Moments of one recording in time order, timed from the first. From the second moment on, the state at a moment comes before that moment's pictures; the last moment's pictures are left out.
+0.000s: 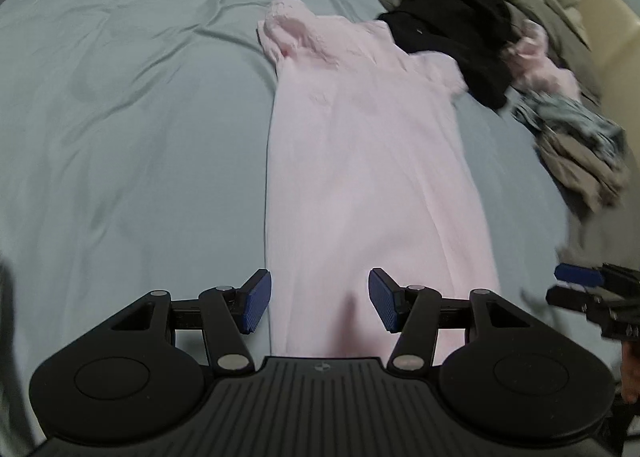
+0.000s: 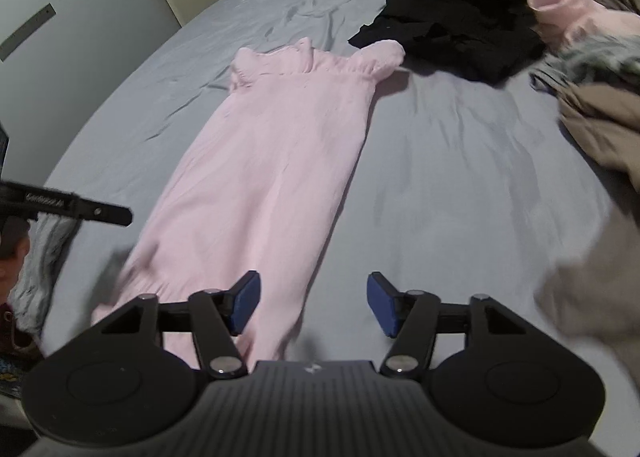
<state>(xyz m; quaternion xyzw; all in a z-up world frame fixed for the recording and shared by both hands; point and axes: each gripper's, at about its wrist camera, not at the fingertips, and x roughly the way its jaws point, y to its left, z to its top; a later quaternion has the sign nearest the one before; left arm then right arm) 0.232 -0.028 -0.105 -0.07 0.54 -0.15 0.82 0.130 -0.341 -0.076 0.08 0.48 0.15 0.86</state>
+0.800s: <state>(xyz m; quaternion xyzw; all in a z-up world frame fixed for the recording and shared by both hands) 0.394 -0.035 -0.135 -0.11 0.50 -0.16 0.85 0.371 -0.365 -0.148 0.21 0.48 0.15 0.84</state>
